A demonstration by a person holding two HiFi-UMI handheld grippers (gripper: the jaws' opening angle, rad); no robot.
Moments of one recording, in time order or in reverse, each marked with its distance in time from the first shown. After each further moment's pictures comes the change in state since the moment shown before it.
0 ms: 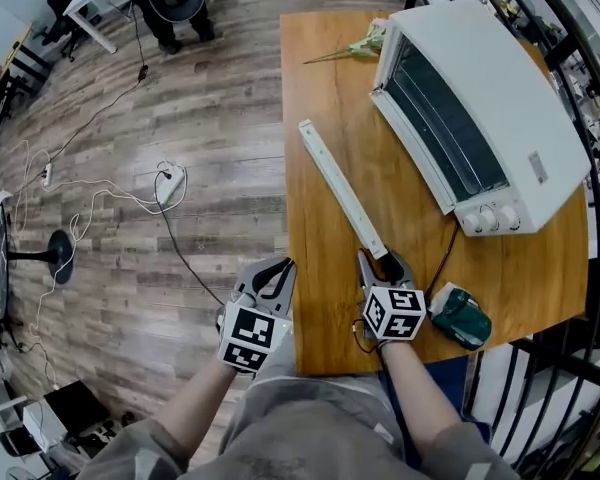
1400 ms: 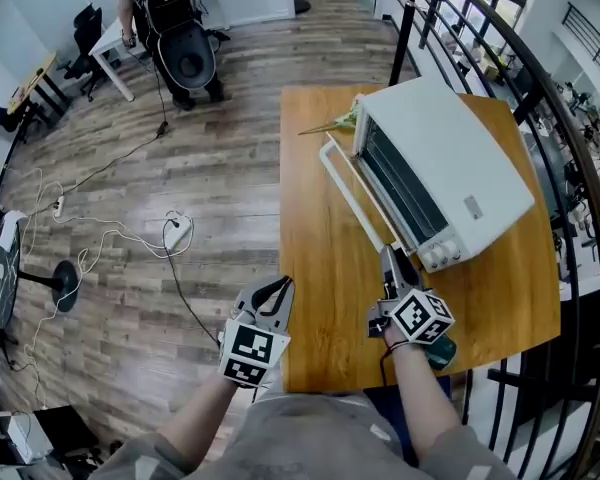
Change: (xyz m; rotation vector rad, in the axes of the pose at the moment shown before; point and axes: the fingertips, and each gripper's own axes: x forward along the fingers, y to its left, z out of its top) left arm -0.054 -0.016 0.103 0.062 -0.146 0.087; right arm -0.075 -0.032 0.168 0.369 -0.414 0.190
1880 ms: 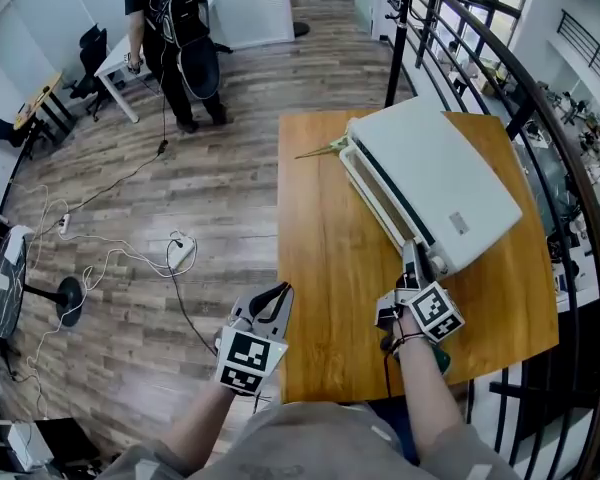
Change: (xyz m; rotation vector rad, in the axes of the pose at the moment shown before) left arm -0.007 -0.002 0.044 0.037 -0.049 0.015; right arm -0.001 -0.035 0.078 0.179 -0.198 -0.096
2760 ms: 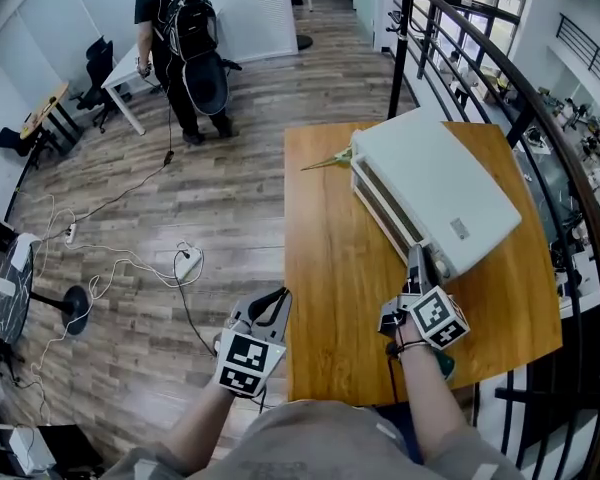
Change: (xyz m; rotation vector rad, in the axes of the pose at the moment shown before) left arm -0.013 0.015 0.004 0.018 0.006 0.014; right arm -0.010 0.031 0.018 -0.092 -0.029 -0.036
